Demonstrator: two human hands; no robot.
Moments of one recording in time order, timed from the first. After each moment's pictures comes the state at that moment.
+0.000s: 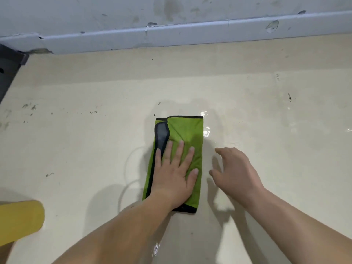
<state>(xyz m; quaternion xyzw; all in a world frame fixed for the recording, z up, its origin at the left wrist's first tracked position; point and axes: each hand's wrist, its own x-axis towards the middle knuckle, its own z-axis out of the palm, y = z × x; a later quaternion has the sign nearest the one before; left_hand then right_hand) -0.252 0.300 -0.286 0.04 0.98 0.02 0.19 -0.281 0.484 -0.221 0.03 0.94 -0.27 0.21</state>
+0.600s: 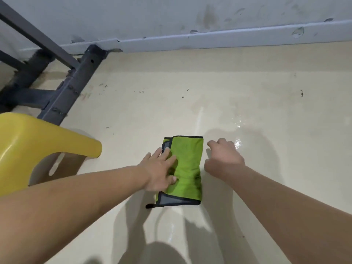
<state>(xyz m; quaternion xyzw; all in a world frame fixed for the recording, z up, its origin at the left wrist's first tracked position) -0.115 0.289 -0.153 -0.03 0.91 -0.02 0.42 -0.196 0.491 -0.174 -0.13 0.93 -0.19 0.28</state>
